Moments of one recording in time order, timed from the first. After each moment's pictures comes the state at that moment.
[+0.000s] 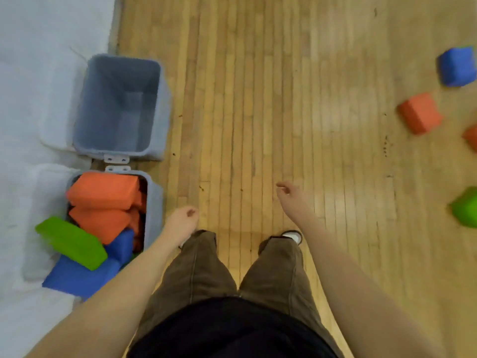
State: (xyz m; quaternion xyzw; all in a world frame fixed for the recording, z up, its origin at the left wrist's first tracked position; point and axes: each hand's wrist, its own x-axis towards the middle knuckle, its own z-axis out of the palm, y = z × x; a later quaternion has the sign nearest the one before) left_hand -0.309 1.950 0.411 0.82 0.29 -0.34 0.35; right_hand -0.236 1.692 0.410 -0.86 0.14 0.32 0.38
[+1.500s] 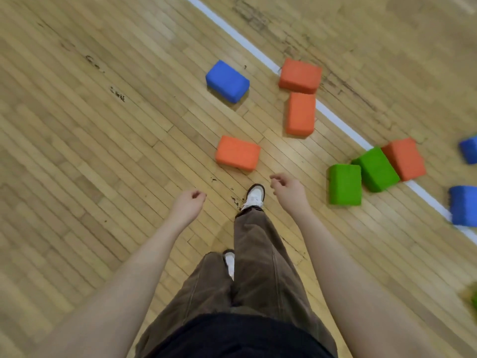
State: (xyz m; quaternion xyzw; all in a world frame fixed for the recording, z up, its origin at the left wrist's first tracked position) left_hand 0.362 1.067 0.393 0.86 -0.07 -0.44 0.25; right_hand 0.225 0.879 0.393 -0.70 0.51 0.09 0.49
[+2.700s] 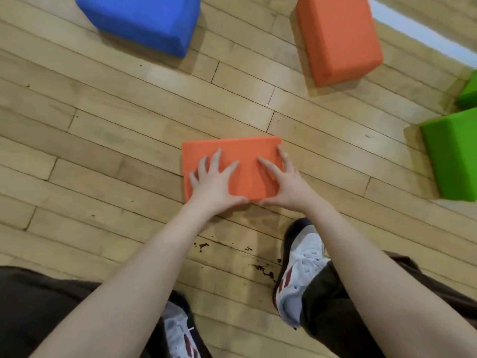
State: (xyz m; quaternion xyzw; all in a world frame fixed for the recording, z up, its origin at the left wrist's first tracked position) left_hand 0.535 0.847 -0.199 0.77 -0.50 -0.39 -0.03; right_hand 0.359 0.748 -0.209 -0.80 0.42 0.22 0.37
